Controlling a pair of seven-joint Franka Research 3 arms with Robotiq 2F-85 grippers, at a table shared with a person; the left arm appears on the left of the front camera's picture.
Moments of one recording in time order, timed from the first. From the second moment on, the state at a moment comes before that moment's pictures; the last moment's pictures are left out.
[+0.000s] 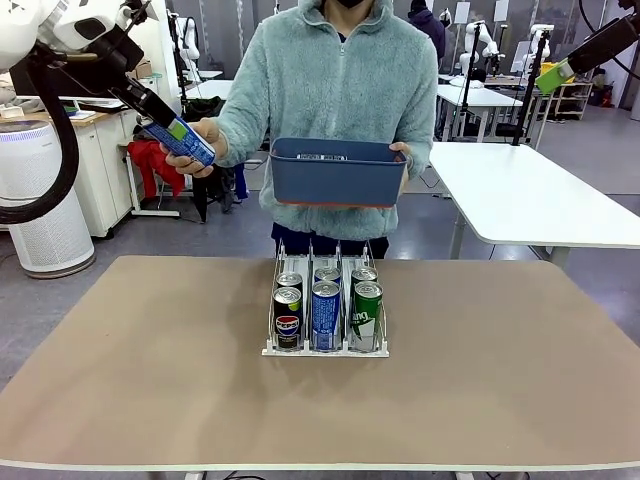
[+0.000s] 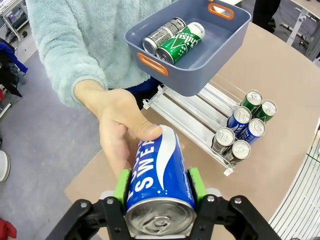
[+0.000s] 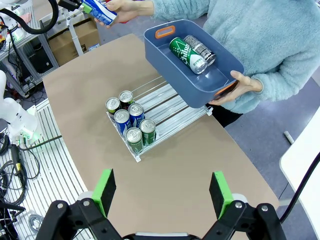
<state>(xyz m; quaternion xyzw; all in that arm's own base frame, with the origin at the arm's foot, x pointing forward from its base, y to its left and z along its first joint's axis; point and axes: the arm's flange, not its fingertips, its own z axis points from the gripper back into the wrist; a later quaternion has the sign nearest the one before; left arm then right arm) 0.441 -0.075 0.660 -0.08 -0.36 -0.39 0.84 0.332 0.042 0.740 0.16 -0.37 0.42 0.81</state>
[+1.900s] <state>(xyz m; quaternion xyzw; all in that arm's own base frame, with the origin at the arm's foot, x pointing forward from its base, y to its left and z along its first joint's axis) 0.442 -0.076 0.659 -0.09 -0.36 -0.39 0.84 0.332 0.042 0.740 0.16 -0.37 0.42 0.81</state>
